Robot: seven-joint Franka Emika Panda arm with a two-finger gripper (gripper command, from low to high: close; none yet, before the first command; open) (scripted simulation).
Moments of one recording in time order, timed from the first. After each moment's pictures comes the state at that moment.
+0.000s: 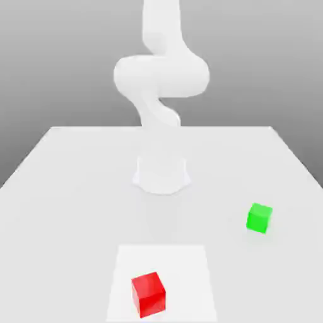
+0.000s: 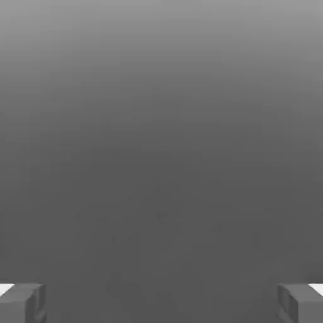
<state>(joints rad) 0.02 -0.71 -0.02 -2.32 0.01 2.34 0.76</state>
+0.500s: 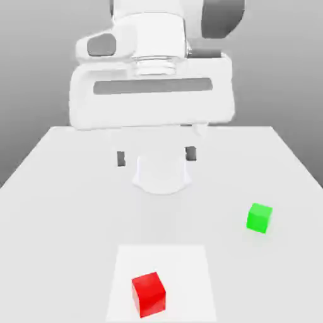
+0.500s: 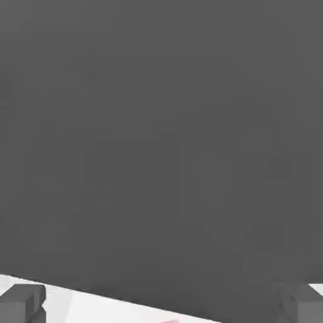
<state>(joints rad) 0.10 -0.16 -0.12 -2.45 0.07 2.56 0.46</state>
